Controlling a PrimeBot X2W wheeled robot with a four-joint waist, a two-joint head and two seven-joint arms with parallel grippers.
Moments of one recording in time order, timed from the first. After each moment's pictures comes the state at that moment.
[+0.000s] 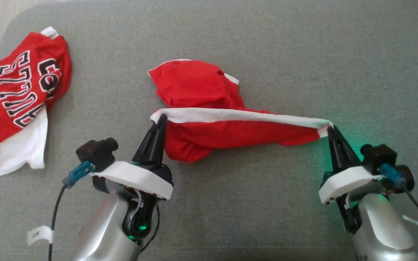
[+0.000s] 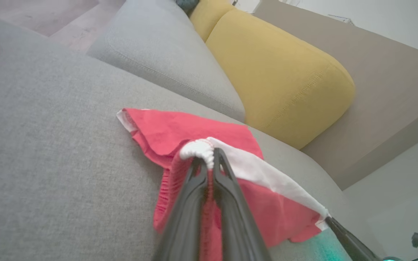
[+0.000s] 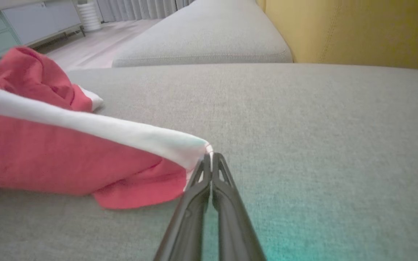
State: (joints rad) left arm -0.29 0.04 -0.41 0.37 -0.68 -0.12 -0.25; right arm -0.32 -0.07 0.04 0.65 0.05 0.12 -0.26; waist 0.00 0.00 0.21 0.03
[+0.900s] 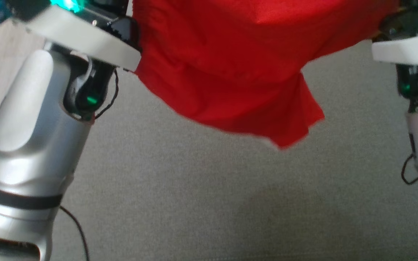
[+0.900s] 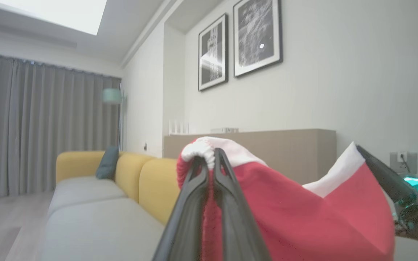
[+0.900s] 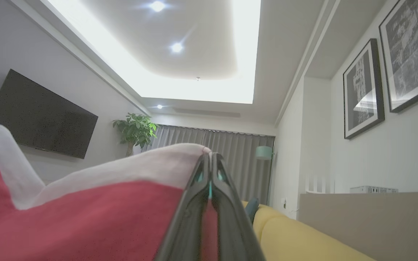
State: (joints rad) left arm -0.86 0.24 -0.46 0.21 -0.66 -0.13 -0.13; right arm -0.78 -0.29 0.21 0.25 0.26 0.12 -0.25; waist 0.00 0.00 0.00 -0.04
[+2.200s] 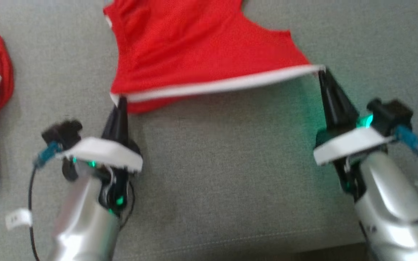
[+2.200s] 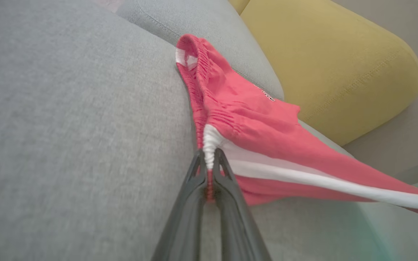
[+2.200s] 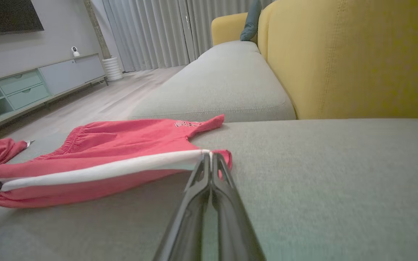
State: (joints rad) left arm -0.46 0.03 -0.22 0.62 -0.64 -0.12 -0.26; right arm -0.46 -0.17 0.28 0.45 0.31 0.12 -0.26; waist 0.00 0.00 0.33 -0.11
